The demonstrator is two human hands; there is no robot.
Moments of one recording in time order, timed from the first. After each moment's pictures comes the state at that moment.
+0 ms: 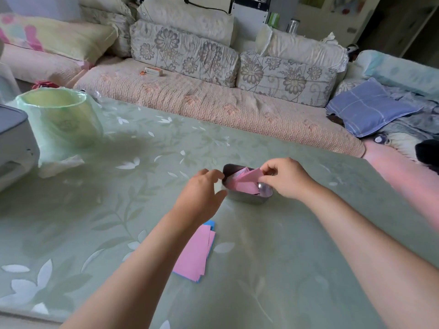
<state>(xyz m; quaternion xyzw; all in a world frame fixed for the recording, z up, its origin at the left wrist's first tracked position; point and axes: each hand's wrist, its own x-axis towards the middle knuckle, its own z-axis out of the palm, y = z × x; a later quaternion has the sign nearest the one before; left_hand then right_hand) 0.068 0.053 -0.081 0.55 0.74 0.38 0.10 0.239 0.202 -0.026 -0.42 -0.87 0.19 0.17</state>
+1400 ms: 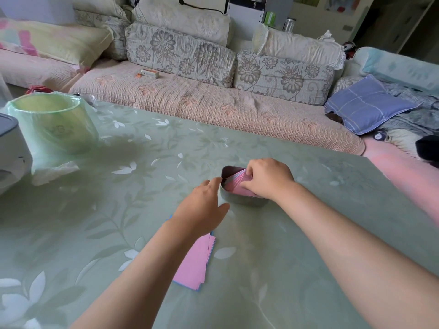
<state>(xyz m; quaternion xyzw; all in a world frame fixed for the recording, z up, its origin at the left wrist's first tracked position) 0.072 0.053 -0.090 0.57 0.75 0.31 0.12 0.195 0.209 -0.045 -0.43 -0.90 -0.07 0.05</state>
